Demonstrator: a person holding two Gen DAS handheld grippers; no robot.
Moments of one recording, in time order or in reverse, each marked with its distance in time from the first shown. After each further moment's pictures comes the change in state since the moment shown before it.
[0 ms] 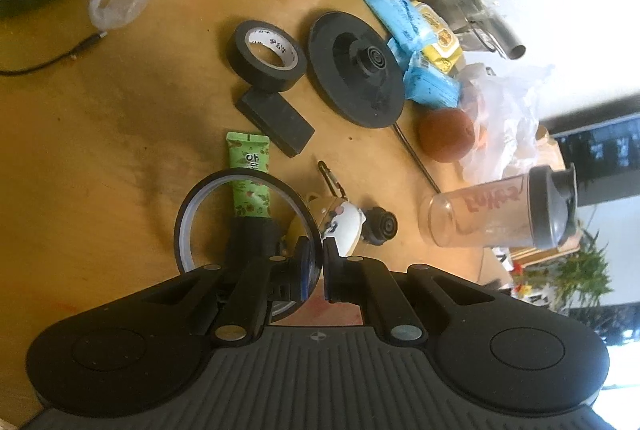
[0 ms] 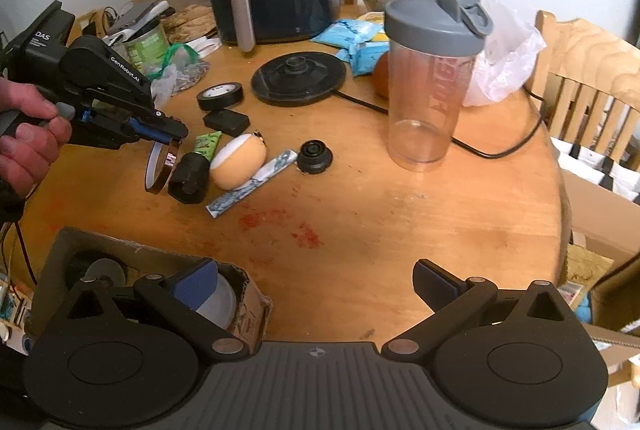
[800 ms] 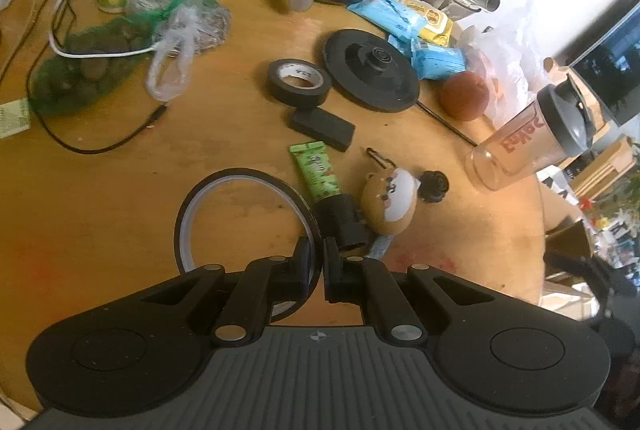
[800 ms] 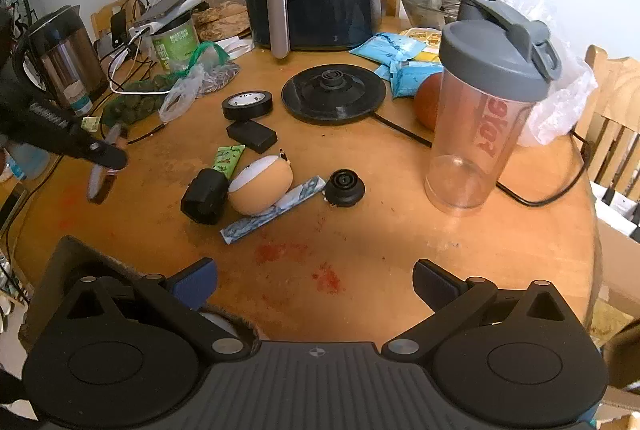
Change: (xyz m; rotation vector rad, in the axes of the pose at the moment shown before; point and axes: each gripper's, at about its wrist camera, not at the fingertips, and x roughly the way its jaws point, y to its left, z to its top) left arm -0.061 -0.002 -0.036 0.282 -0.100 0.225; right arm 0.034 0.006 0.030 -0.096 -0.012 0.068
